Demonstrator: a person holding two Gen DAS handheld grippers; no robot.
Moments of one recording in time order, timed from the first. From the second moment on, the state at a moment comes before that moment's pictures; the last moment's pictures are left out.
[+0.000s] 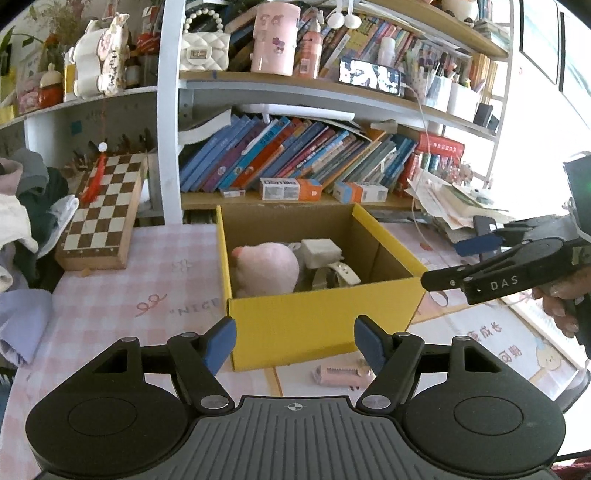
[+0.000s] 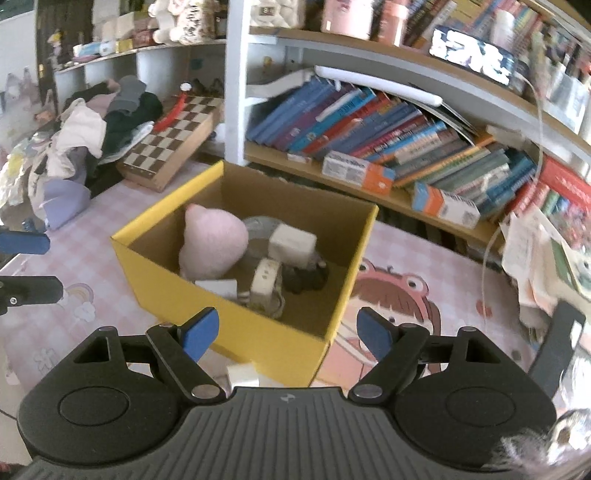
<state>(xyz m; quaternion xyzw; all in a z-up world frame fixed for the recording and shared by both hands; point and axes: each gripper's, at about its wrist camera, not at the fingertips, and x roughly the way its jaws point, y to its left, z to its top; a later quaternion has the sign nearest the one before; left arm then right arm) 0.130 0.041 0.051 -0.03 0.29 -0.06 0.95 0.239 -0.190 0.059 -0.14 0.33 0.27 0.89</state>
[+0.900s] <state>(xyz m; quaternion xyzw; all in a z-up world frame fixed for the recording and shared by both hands) 0.105 0.036 0.013 0.00 0.33 -0.02 0.94 0.188 -0.205 0.002 -0.13 0.36 0.17 0.91</state>
